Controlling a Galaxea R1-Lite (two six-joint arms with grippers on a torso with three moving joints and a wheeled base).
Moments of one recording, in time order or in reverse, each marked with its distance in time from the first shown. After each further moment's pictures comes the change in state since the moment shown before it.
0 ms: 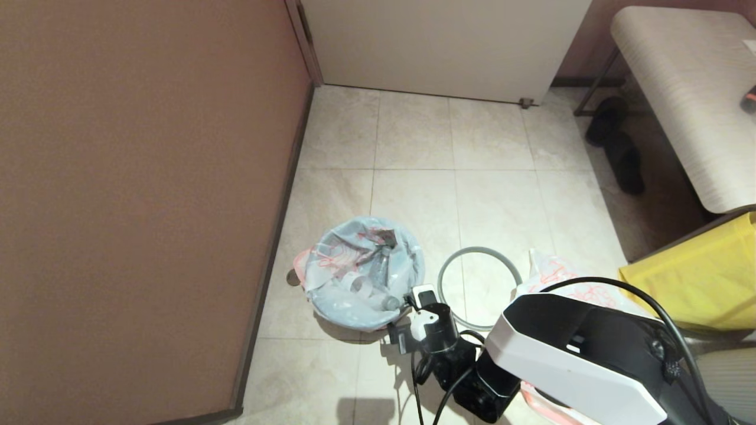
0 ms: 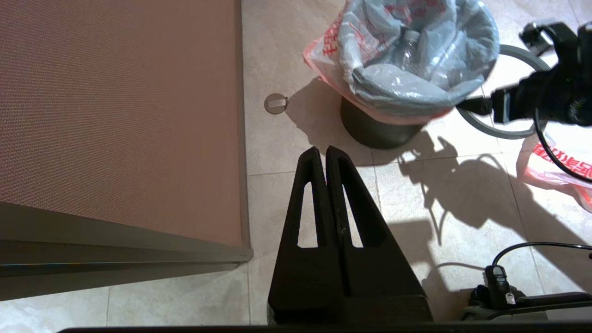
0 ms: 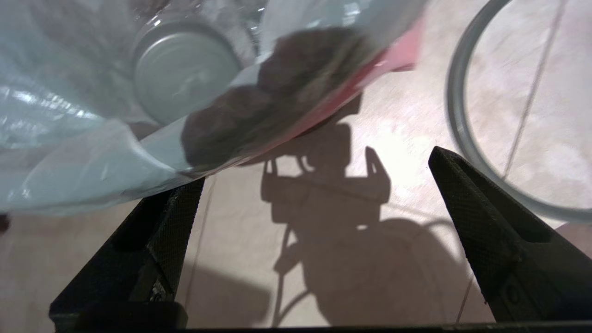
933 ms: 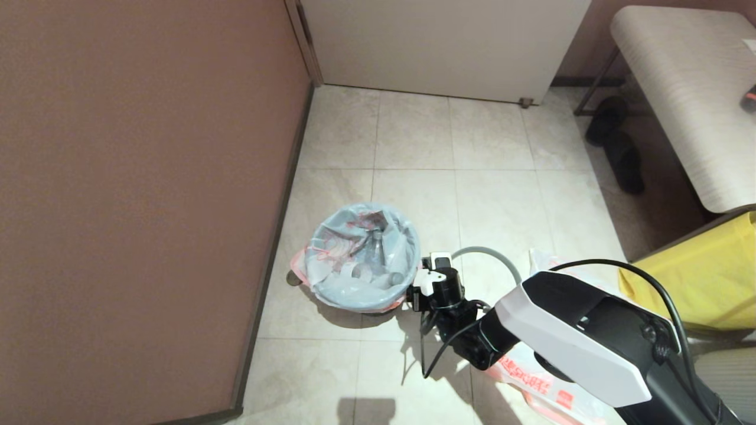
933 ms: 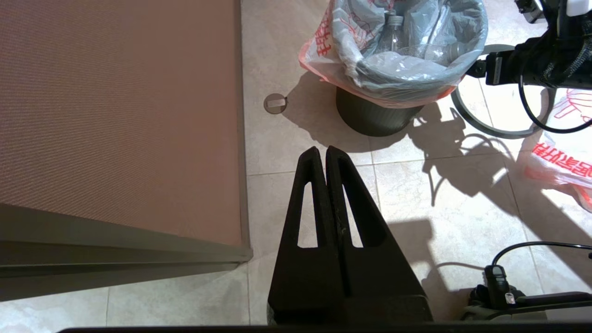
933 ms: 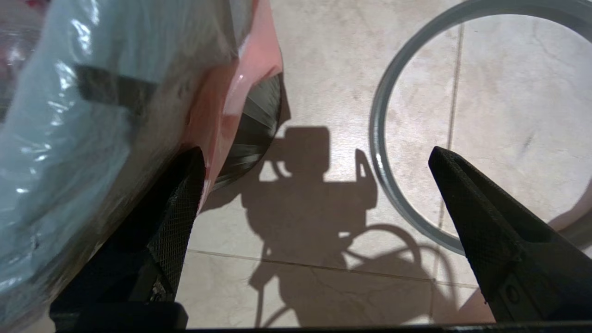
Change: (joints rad) left arm 0.000 0.000 0.000 0.000 0.000 0.000; right arm -0.106 0.048 -0.278 0.196 -0.071 0.022
